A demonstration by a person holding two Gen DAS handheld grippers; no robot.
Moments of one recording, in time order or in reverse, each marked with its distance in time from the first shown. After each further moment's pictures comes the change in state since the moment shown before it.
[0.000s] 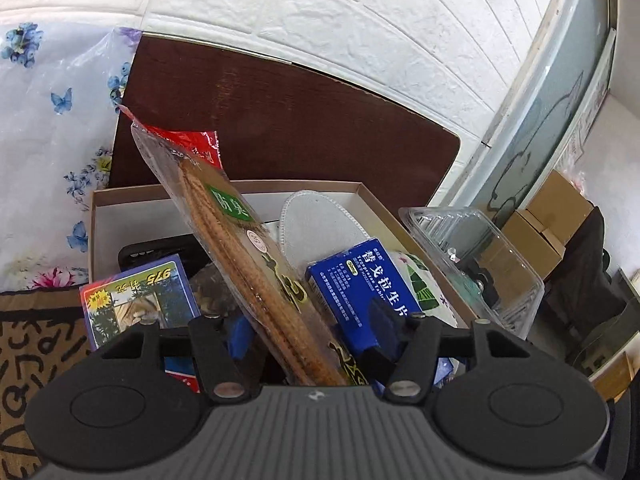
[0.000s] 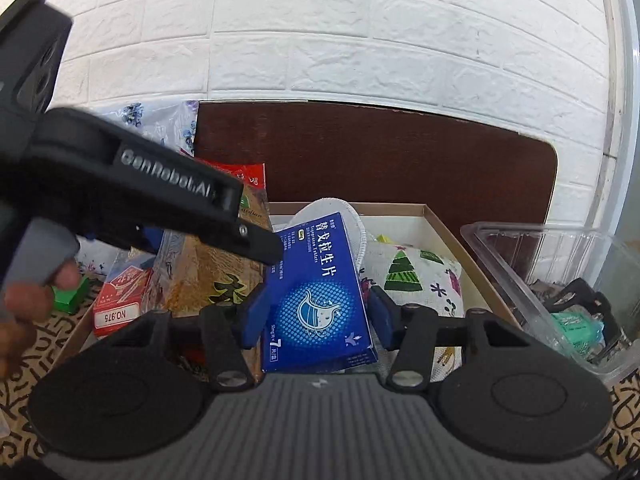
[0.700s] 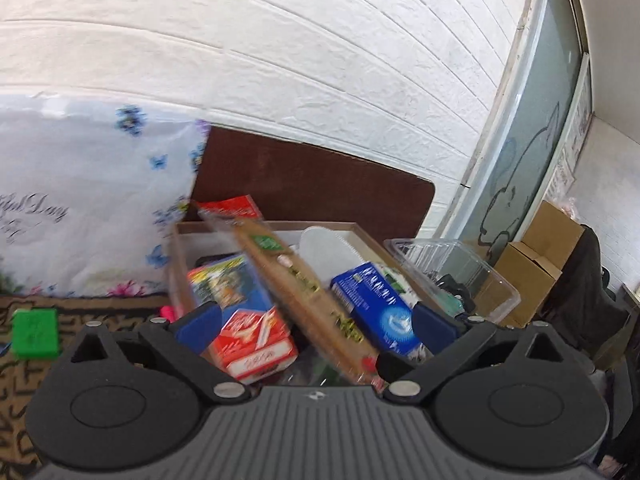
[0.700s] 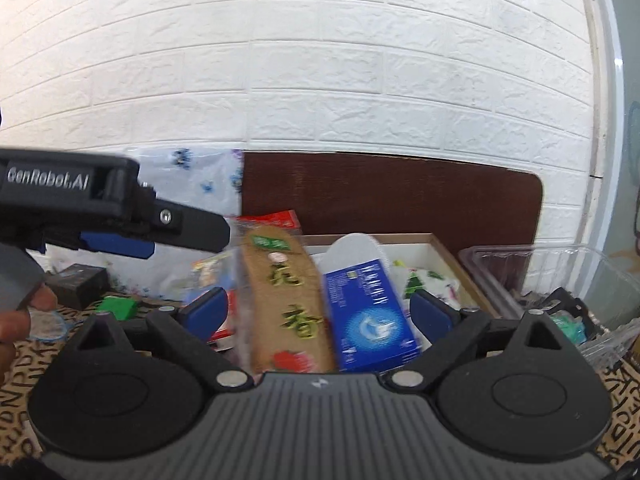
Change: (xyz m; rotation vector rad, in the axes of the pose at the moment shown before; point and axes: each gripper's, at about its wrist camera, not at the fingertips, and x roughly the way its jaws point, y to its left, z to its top) left arm -0.130 -0.003 -0.053 0.028 -0.192 0.058; right arm -0.085 0.035 0.009 0.007 -0.075 0.035
